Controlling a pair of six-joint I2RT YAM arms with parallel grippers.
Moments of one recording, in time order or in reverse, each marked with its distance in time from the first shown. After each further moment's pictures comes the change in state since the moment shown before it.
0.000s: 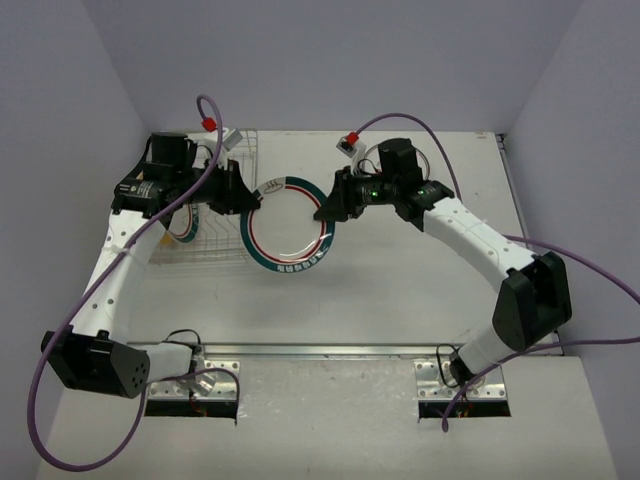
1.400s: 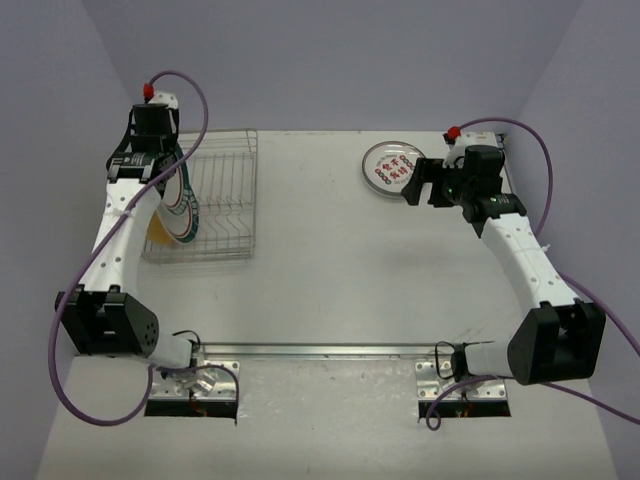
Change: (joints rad) left arm 0.127 0.195 0.151 0.152 -1.199 0.201; right arm -0.421 -0.230 -0.167 -0.158 0.500 -0.139
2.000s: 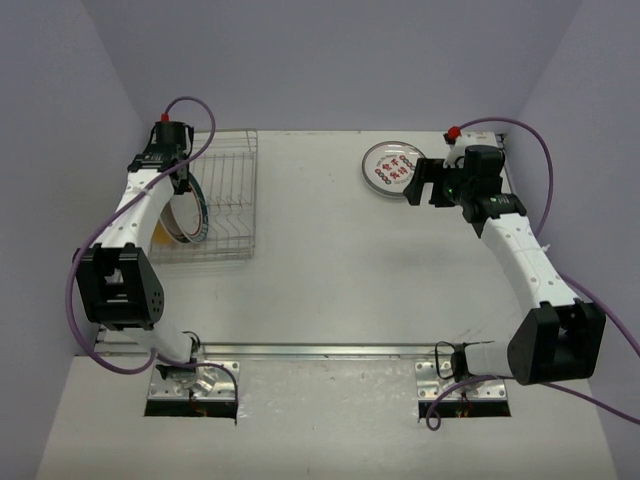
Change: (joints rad) left arm 0.046 0.180 -0.085 -0.017 0.079 -0.127; right arm 0.000 0.000 0.000 0.000 0.035 -0.020
